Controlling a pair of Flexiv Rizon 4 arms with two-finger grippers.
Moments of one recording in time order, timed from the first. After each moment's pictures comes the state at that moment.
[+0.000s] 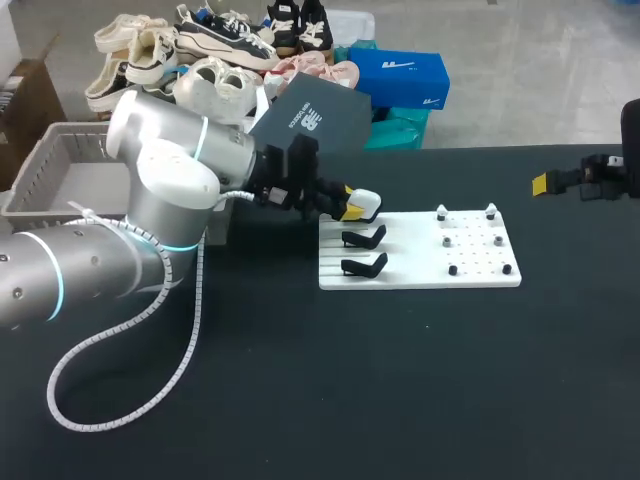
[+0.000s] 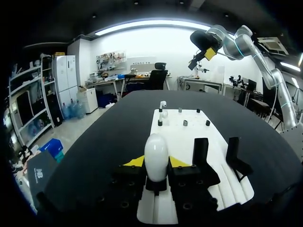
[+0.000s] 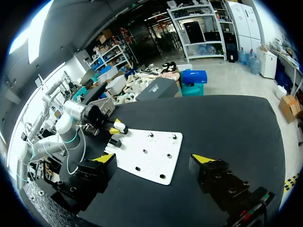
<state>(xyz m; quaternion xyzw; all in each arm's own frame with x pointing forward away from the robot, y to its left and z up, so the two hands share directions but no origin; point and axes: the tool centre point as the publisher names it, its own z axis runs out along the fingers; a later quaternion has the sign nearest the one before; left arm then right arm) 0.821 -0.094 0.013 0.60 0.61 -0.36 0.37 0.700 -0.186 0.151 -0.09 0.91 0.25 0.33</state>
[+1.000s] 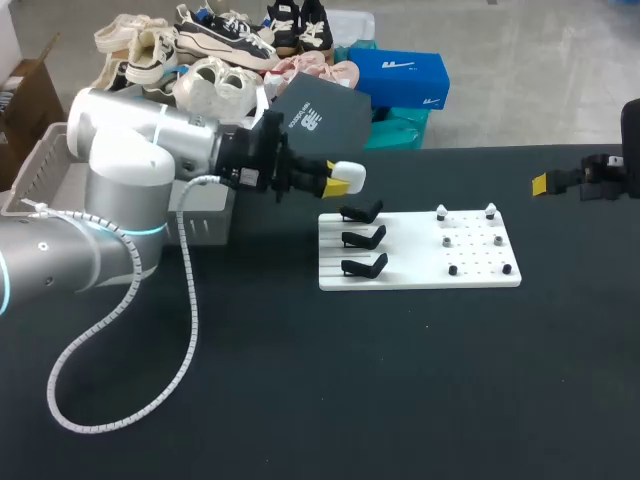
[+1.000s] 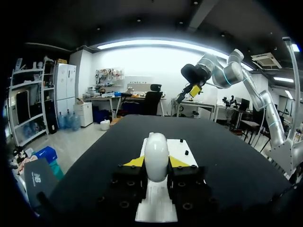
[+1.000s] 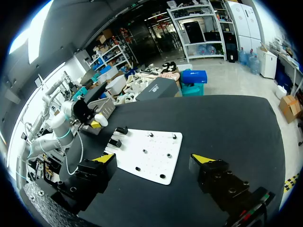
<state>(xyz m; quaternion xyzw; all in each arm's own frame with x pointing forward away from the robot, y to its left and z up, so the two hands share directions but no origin) 0.793 -0.069 0.090 0.55 0.58 -0.45 0.40 0.700 -0.186 0.151 -0.09 0.91 0.25 0.33</state>
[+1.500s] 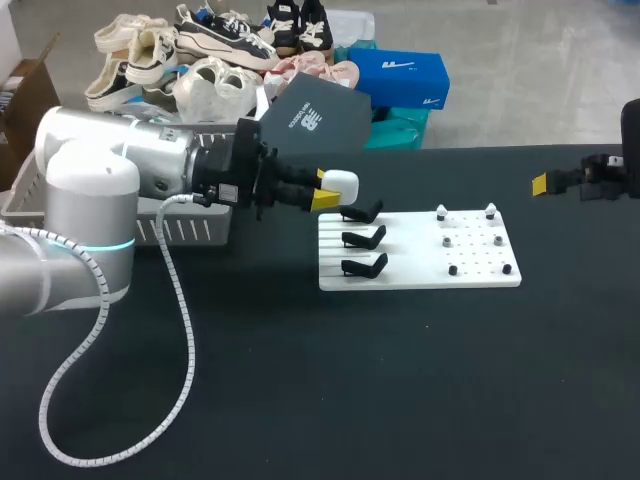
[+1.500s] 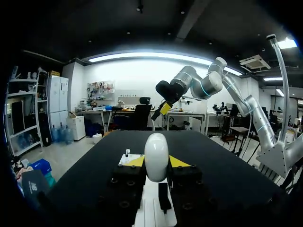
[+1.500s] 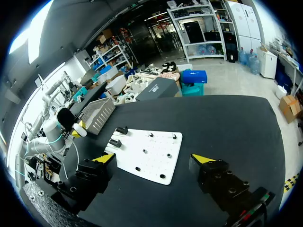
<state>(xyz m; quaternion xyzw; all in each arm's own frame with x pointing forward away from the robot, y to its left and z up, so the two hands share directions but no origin) 0.718 -0.060 0.131 0.56 0.52 -0.48 0.43 0.700 -0.186 0.151 -0.09 0.91 0.25 0.33</state>
